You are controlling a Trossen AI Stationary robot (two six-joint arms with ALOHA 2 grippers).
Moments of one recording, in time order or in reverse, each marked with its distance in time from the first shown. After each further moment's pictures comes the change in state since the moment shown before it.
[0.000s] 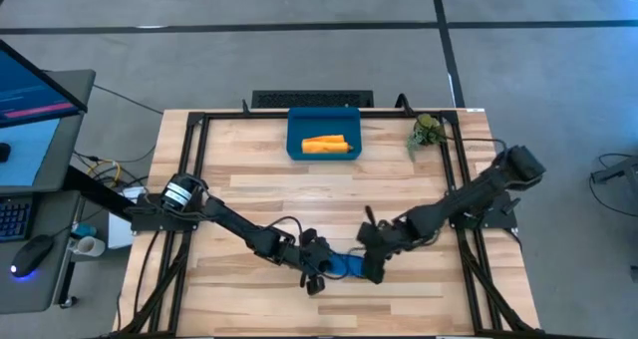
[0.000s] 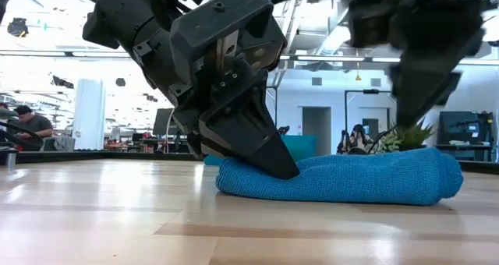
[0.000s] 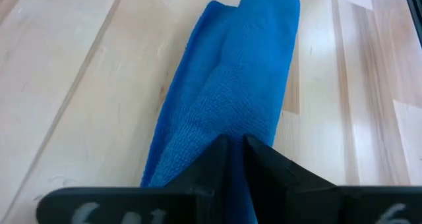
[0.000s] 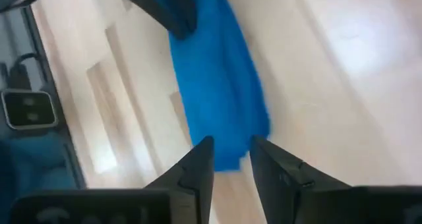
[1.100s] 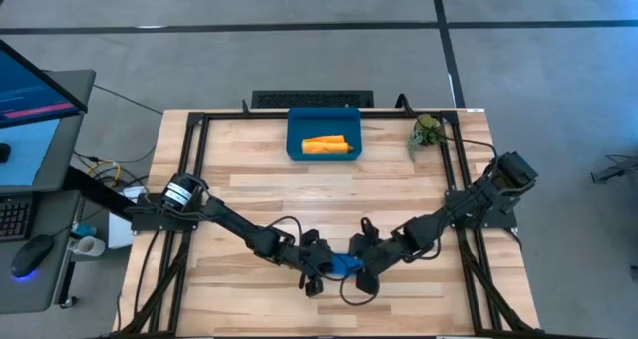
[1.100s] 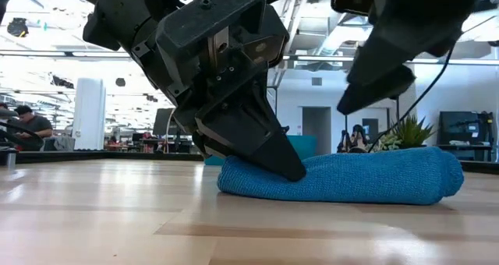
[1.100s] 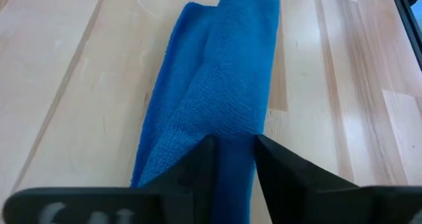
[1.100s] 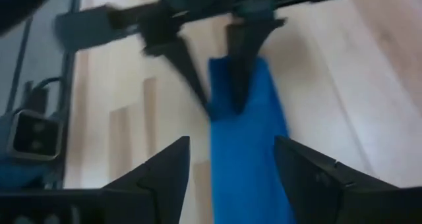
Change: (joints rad) left arm 0.000 0.001 -0.002 0.033 0.020 0.075; right arm 0.062 0.065 0.005 0.243 0.255 -0.258
